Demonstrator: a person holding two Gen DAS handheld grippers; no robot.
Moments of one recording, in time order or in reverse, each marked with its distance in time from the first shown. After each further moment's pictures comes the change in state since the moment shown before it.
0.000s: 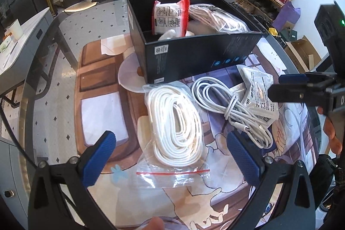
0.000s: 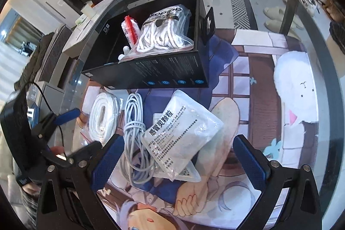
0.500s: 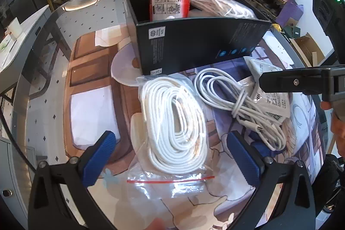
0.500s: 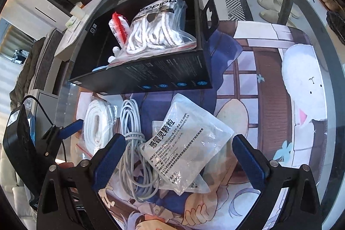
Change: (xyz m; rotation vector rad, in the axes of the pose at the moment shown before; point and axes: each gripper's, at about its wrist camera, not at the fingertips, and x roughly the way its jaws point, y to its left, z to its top) left arm 0.023 -0.001 -0.002 -0.007 0.020 0.021; right arm 0.026 0.009 0.014 0.047 0.045 -0.058
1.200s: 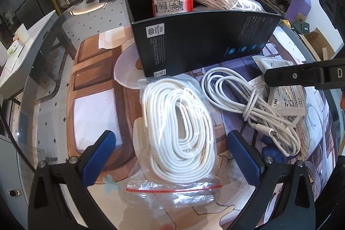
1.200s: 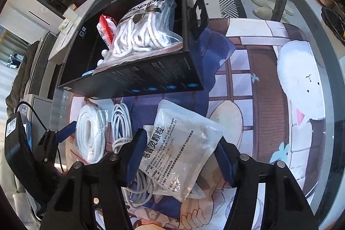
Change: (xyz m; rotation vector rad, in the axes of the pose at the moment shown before) left arm 0.008 -0.008 0.001 0.025 -0.005 0.088; right arm 0.002 -0.012 0.001 0.033 -0.010 -0.013
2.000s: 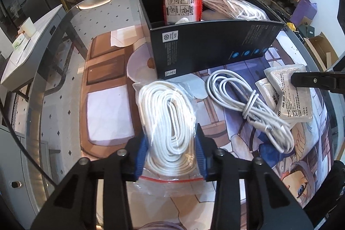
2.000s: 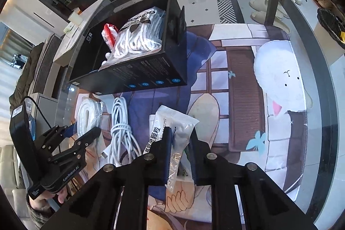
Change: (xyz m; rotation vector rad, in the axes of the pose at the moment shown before) left arm -0.017 0.005 0.001 -0.042 0.024 0.022; right arm -0.030 -0.026 -0.010 -0.012 -0.035 0.023
